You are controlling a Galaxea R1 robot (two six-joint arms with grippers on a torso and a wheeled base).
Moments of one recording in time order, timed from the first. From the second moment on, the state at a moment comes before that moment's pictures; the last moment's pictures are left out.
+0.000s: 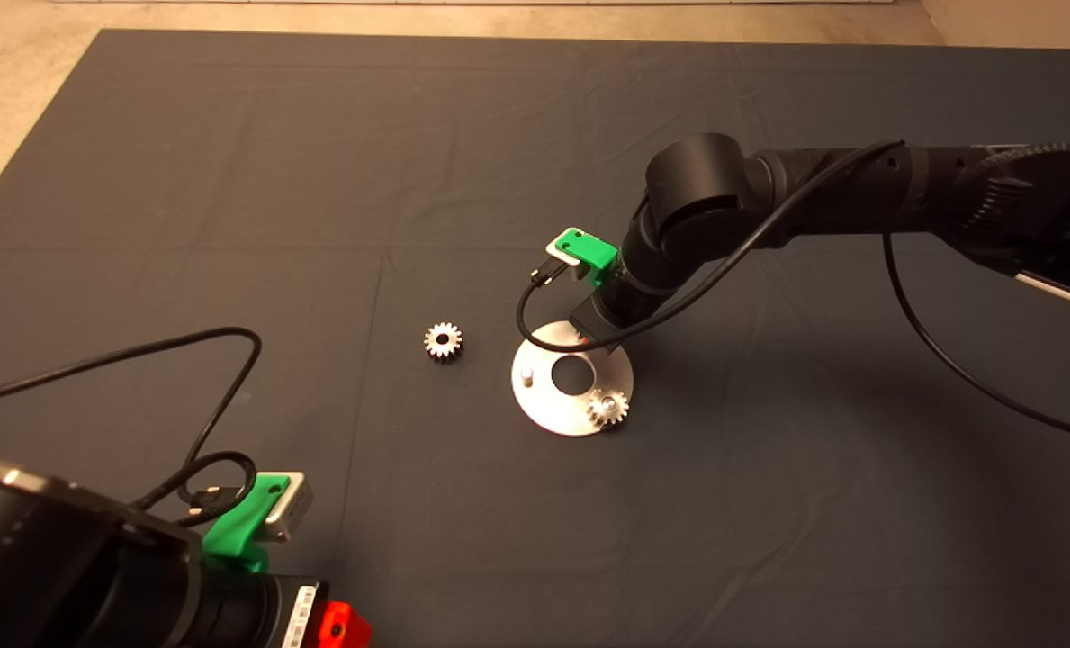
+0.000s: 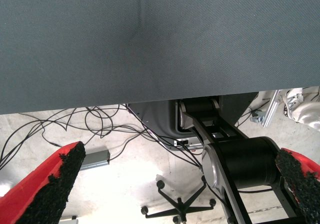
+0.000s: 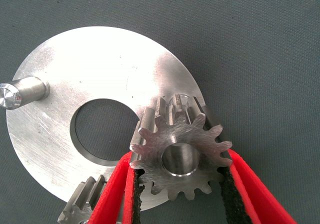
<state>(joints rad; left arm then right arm) -0.18 2.13 -0.28 0.43 1.53 -1.78 0.34 2.79 -1.22 -0.44 -1.45 0.83</state>
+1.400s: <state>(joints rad) -0.18 2.13 -0.28 0.43 1.53 -1.78 0.34 2.78 -1.21 -0.44 -1.42 0.83</state>
